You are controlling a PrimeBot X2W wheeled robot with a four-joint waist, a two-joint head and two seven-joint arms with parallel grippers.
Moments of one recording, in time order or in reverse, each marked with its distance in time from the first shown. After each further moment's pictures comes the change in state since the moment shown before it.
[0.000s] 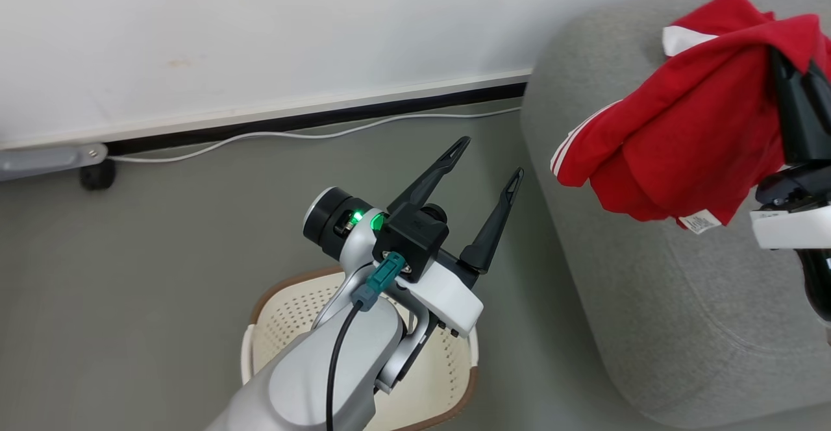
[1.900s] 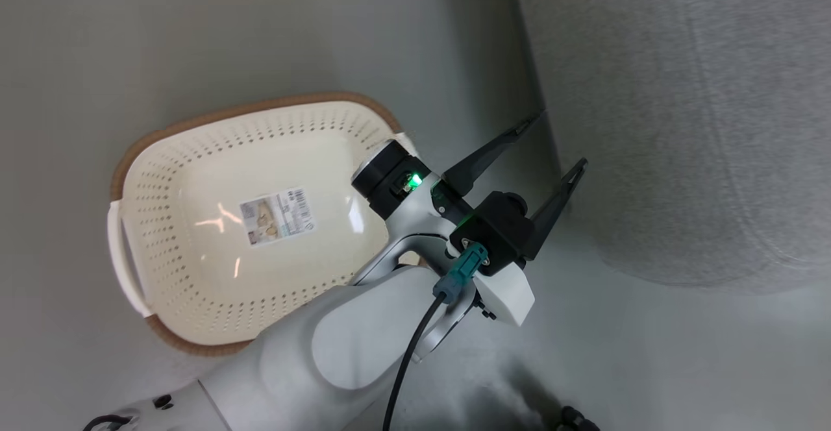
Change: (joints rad) left arm -0.254 0.008 -0.302 0.083 -0.043 0.081 -0.004; right arm -0.578 -0.325 -0.459 0.463 -0.137 0.002 0.000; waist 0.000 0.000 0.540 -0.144
